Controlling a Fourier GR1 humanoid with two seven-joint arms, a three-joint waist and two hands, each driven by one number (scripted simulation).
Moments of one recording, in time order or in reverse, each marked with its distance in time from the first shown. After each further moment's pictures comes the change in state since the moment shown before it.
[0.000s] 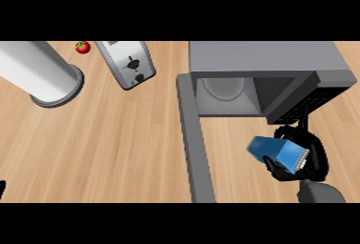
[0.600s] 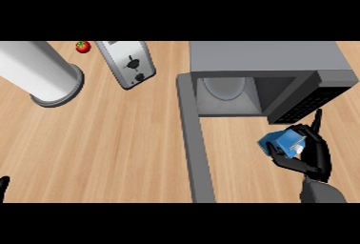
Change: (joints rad) left arm -0.028 0.006 -0.024 -0.014 -0.025 0.023 0.023; right arm -0.034 0.008 -0.101 0.129 0.067 -0.271 0.053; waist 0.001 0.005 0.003
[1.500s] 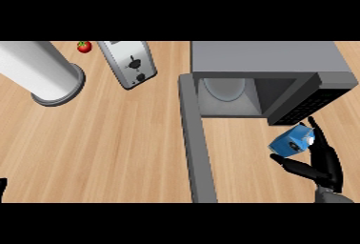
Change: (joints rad) left arm 0.016 -0.010 -0.017 -0.019 -0.041 0.020 -0.009; right arm 0.073 -0.044 -0.003 -0.052 0.026 -0.022 0.261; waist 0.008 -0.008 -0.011
